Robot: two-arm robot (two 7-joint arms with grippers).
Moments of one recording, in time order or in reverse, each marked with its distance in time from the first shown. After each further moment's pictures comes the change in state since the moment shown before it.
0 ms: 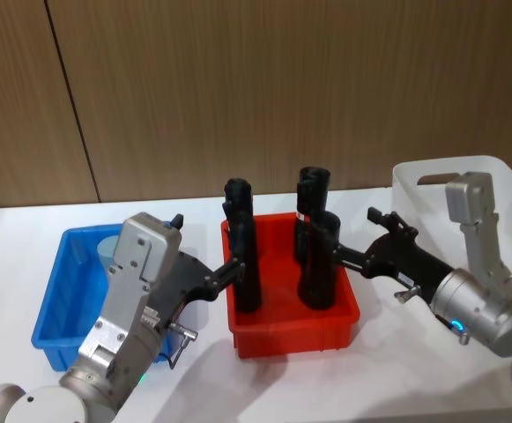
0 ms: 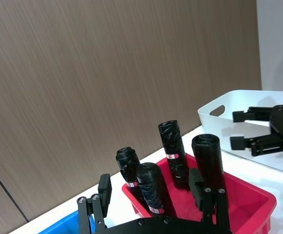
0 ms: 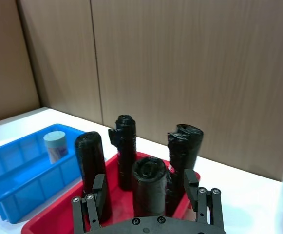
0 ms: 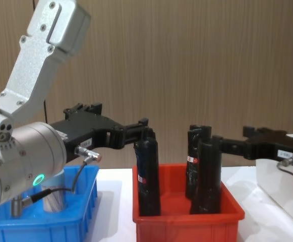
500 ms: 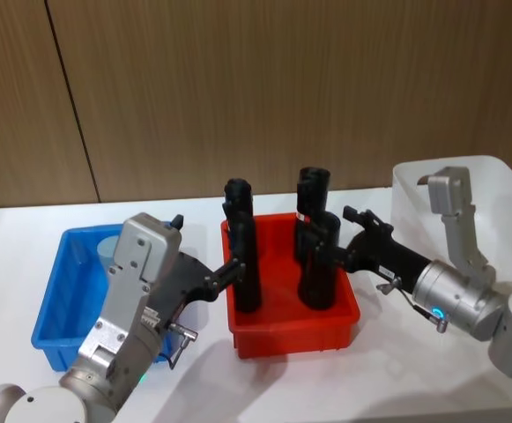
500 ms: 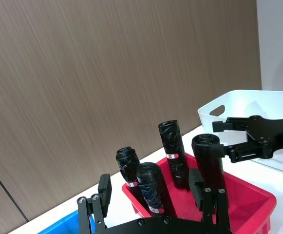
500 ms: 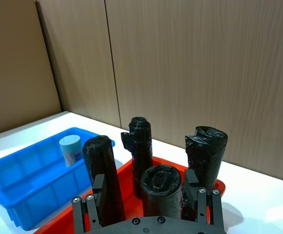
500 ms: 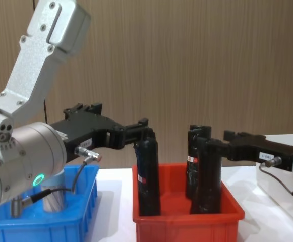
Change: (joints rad) left arm 0.000 0.000 0.000 0.000 0.000 0.000 0.000; right arm 0.158 -0.055 -0.015 0.280 0.045 -0.092 0.153
